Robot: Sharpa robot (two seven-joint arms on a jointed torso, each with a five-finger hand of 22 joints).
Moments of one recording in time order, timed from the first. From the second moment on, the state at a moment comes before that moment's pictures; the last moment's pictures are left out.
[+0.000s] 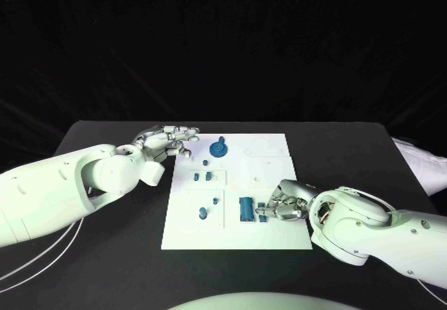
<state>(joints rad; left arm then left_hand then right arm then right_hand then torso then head) 1.20 -0.84 -0.03 1.46 0.06 -0.13 0.15 1.37 -0.12 0.34 0.04 0.05 0.99 0.19 0.14 0.07 1.08 0.11 0.30 0.15 1.23 0.02 1.07 0.63 0.17 1.20 0.12 0.59 0.86 1.01 -1.01 -0.05 1.92 -1.36 -0.30 -0.59 1.10 -0.05 0.09 0.29 0.26 1.19 0.05 0.12 0.32 1.43 -0.02 1.03 1.25 1.47 -0.08 1.39 1.31 0.08 1.42 0.03 1.43 1.31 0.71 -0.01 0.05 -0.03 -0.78</state>
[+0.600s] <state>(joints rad) 1.20 -0.84 -0.03 1.46 0.06 -0.12 0.14 1.37 -0.12 0.34 0.04 0.05 0.99 0.19 0.14 0.07 1.08 0.11 0.30 0.15 1.23 0.02 1.07 0.63 0.17 1.20 0.12 0.59 0.86 1.01 -1.06 -0.05 1.95 -1.39 -0.29 -0.56 1.19 -0.06 -0.03 0.24 0.15 1.19 0.05 0.12 0.34 1.43 -0.02 1.02 1.25 1.47 -0.08 1.39 1.31 0.08 1.42 0.03 1.43 1.30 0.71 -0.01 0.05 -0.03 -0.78</state>
